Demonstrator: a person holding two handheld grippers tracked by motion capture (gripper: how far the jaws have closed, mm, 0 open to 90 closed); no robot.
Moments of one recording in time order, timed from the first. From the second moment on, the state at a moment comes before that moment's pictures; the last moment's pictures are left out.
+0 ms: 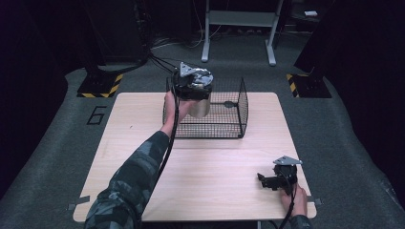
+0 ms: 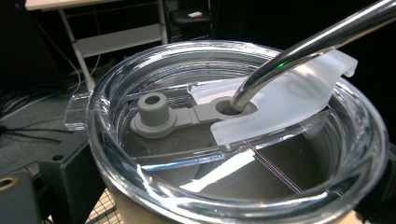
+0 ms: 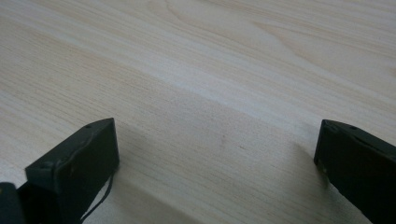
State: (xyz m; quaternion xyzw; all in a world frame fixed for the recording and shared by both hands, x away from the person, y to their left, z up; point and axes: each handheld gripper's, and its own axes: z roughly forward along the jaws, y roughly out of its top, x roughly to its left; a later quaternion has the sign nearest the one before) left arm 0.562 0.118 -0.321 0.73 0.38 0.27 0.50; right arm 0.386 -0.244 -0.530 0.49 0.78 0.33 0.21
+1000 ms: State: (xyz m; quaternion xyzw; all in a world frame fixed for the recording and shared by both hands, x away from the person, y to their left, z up) left arm 0.598 0.093 -0.387 0.73 0.46 0.24 0.45; right arm 0.386 -0.244 -0.530 0.50 0.77 0.33 0.21
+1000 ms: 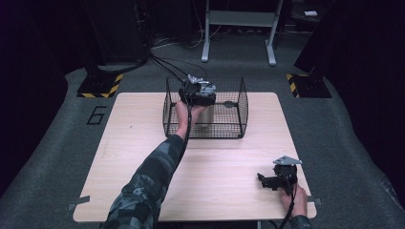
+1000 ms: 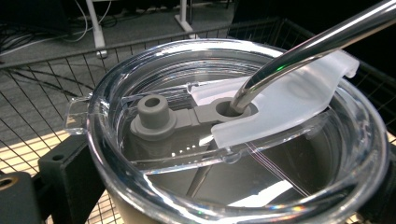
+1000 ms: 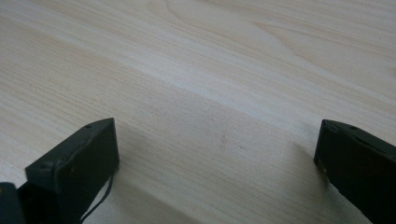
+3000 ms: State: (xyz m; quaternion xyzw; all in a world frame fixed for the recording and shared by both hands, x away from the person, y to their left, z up) left arm 0.549 0.132 -0.377 0.78 0.42 0.20 0.42; right arm 0.387 -0.244 -0.530 0.49 0.78 0.33 0.21
